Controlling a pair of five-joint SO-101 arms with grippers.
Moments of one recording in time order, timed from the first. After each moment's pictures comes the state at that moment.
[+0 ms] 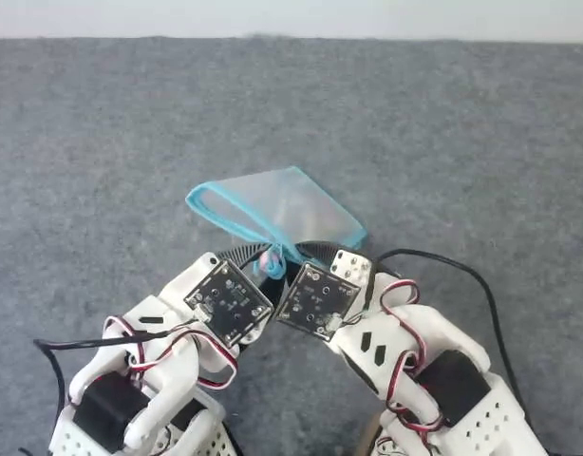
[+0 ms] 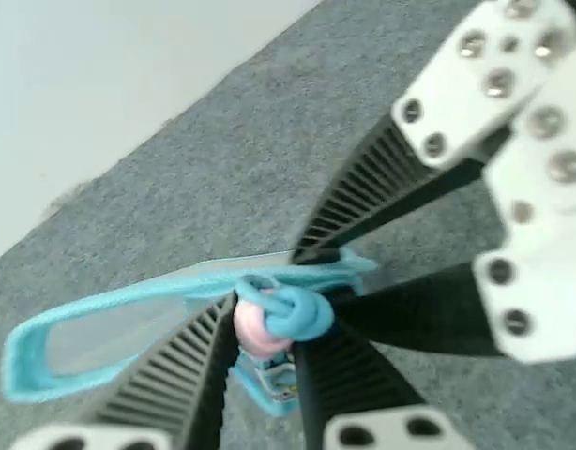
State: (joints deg) left arm 28.0 -84.4 54.5 73.0 -13.7; right arm -43.8 -76.0 56.7 55.1 29.6
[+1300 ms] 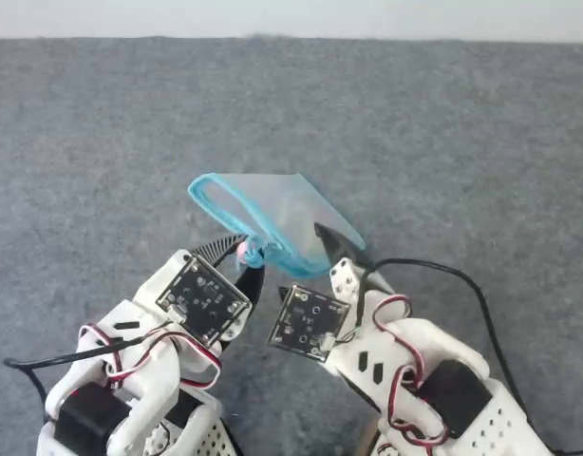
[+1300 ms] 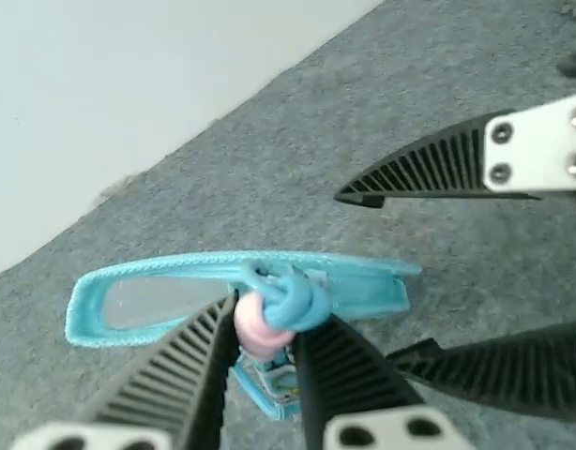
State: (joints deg) left arm 23.3 -84.4 48.4 77.0 -13.8; right arm -49.4 -77.8 56.2 60.4 27.8
